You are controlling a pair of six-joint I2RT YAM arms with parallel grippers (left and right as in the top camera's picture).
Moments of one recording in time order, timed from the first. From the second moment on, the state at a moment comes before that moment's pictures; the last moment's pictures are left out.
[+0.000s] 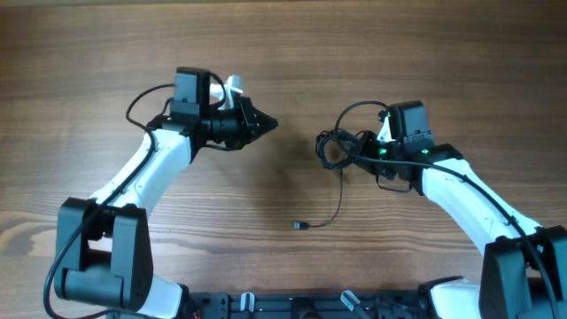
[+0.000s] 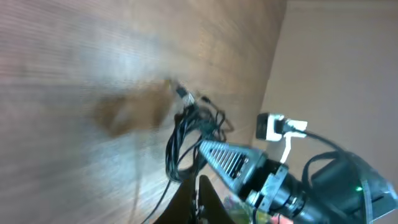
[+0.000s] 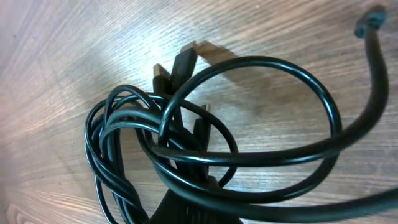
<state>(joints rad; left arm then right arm) -0.19 1.67 1.01 -0.28 0.87 -0.78 0.22 1.51 0.78 -0.33 -0.35 0.68</state>
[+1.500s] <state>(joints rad) -0.33 1.68 1.01 -0.39 0.72 -0.74 0.27 1.51 0.77 -0.18 -0.71 0.60</state>
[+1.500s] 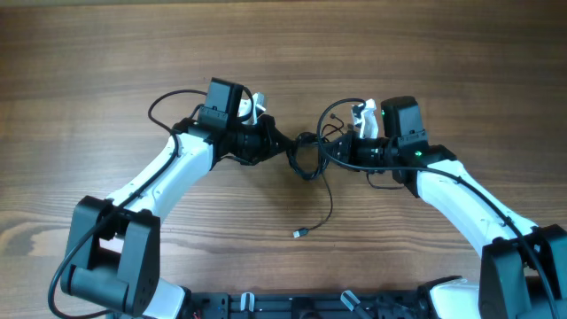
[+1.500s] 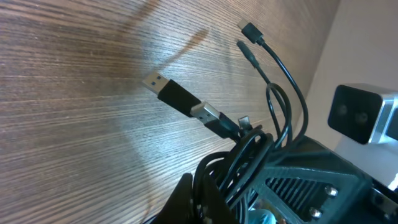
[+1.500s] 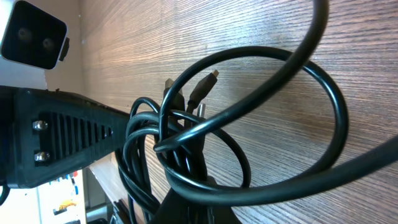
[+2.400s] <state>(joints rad) -0.24 1.64 1.01 -0.36 0.80 -0.83 0.27 1.52 0.77 -0.02 -0.72 0.71</state>
